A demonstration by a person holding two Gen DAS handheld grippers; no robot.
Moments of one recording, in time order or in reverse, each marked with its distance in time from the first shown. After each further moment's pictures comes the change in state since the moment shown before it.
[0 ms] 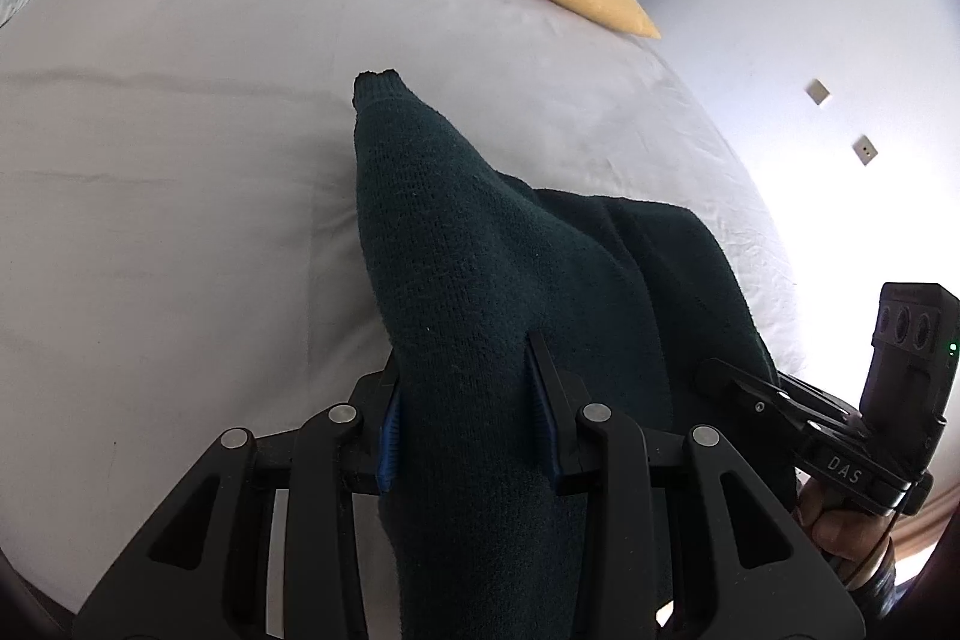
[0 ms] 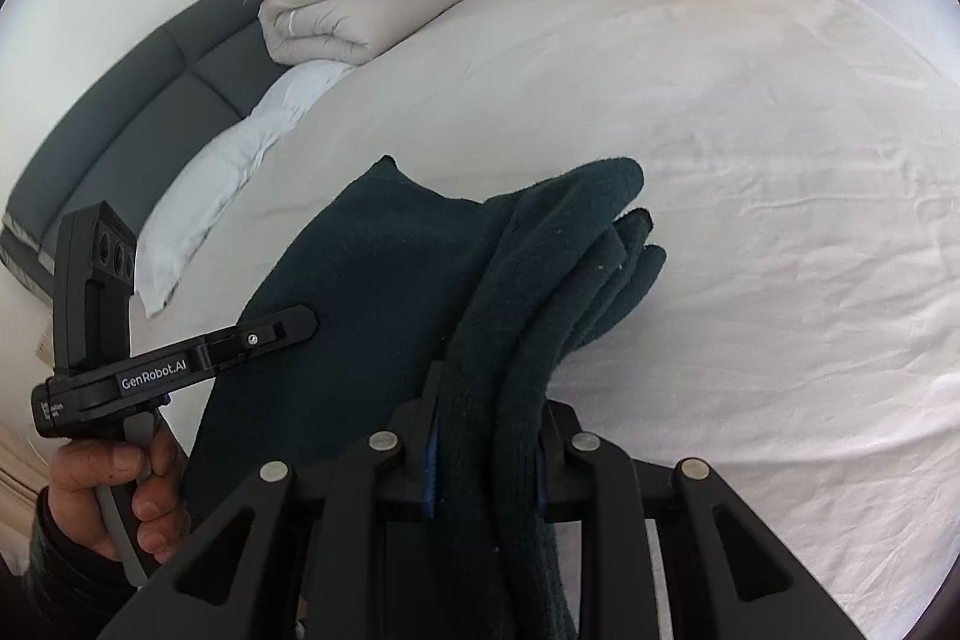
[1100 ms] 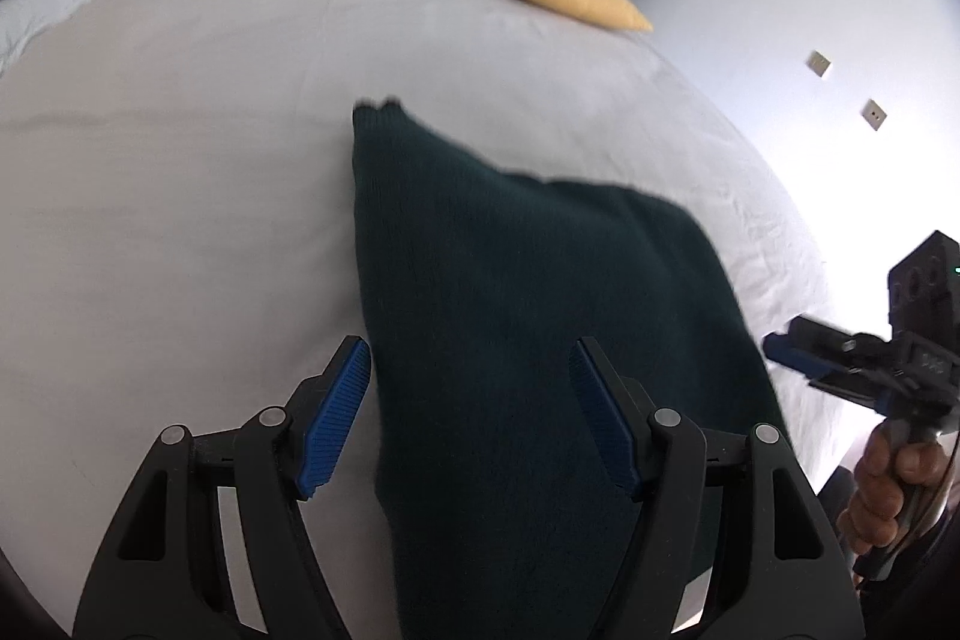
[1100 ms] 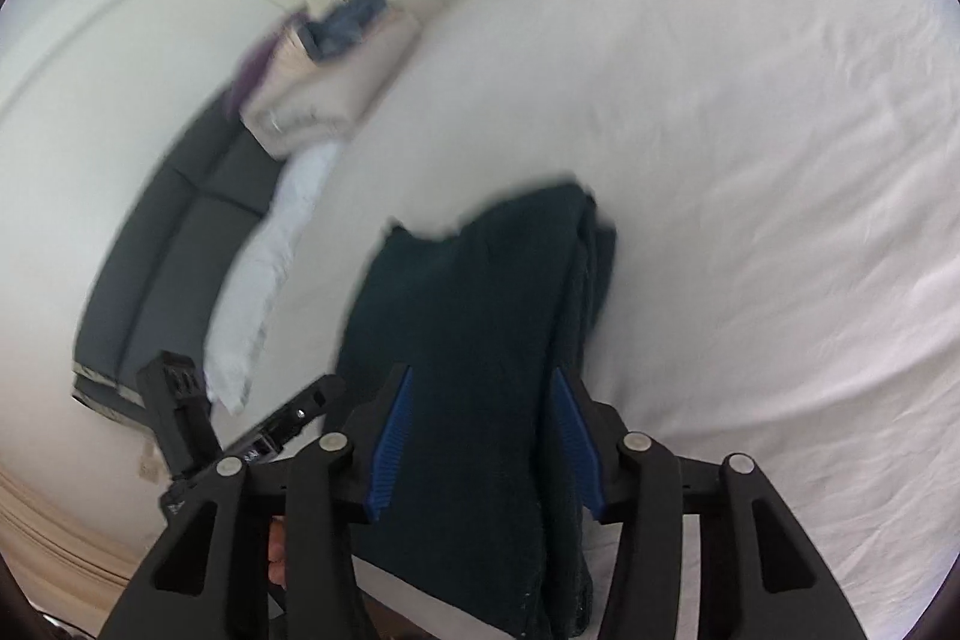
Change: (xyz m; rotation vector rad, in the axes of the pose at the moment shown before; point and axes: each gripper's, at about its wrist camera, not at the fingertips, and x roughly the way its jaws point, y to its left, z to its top) left arm 0.027 -0.032 -0.036 0.086 -0.049 0.064; right arm -0.021 -0.114 -0.006 0.331 -0.013 0.195
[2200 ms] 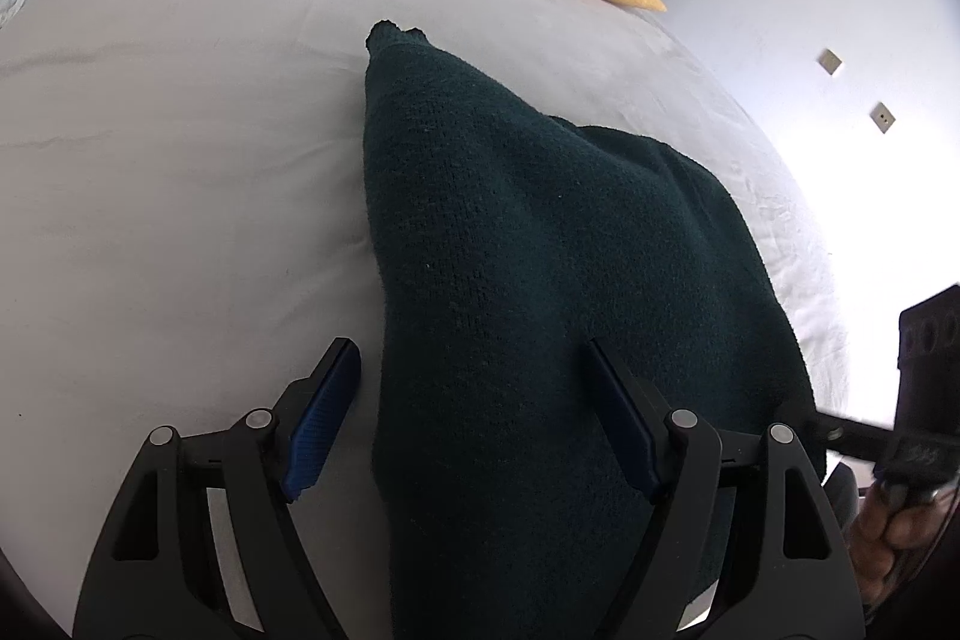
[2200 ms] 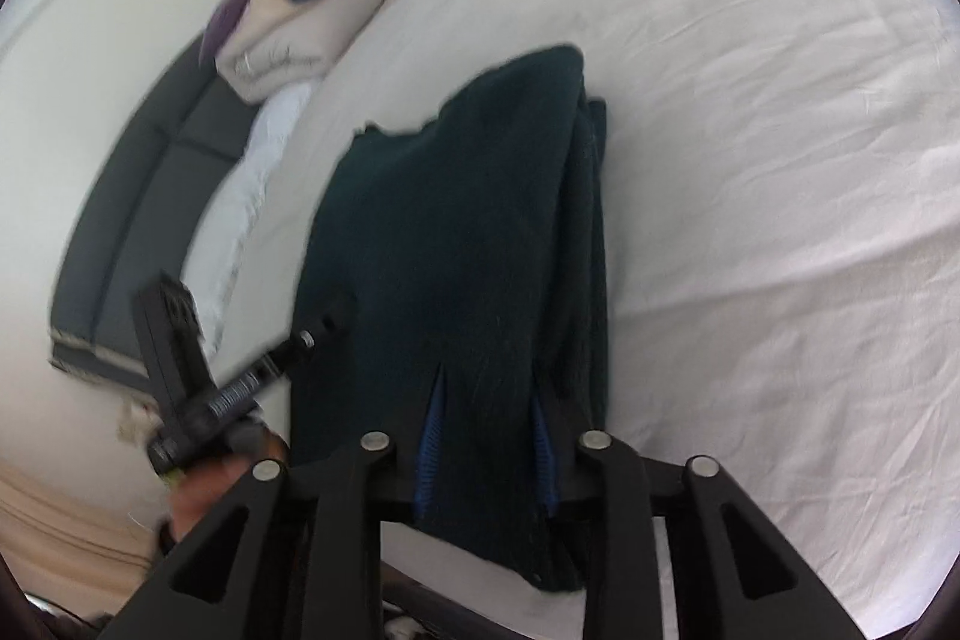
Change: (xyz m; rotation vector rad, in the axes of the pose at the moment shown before) left arm 0.032 0.025 -0.016 -0.039 0.053 -0.014; right arm 0.015 0.006 -0.046 -0.023 0.106 -0.069
